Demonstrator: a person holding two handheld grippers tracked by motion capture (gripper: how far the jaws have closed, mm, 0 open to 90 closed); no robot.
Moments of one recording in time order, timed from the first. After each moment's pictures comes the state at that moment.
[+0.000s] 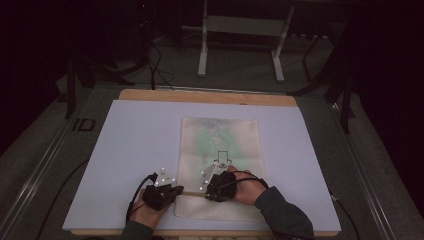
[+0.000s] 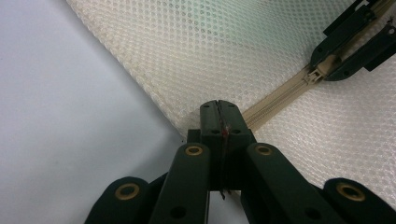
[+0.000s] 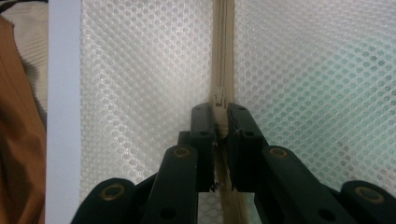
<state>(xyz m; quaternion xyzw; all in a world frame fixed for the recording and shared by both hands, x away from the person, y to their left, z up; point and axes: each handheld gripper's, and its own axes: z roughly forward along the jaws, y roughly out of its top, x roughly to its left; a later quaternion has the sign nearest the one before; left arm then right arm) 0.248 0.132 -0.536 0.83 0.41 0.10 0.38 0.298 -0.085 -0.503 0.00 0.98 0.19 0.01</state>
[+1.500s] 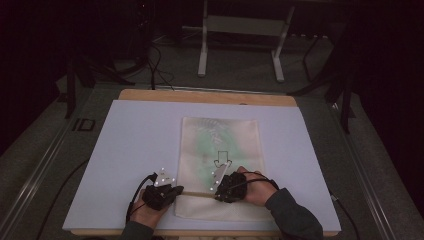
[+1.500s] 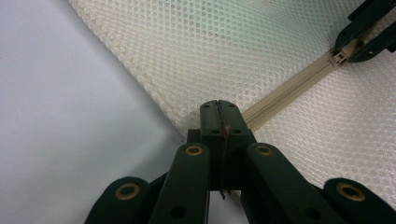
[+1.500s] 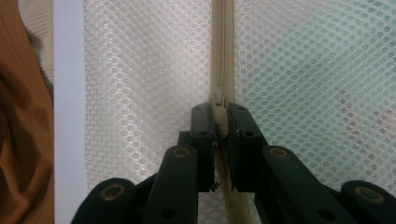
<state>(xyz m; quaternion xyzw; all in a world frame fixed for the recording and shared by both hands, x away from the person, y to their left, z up) 0.248 0.132 -0.536 0.82 0.41 0.10 0.38 0.297 -0.112 -0.501 0.01 0.98 0.19 0.01</state>
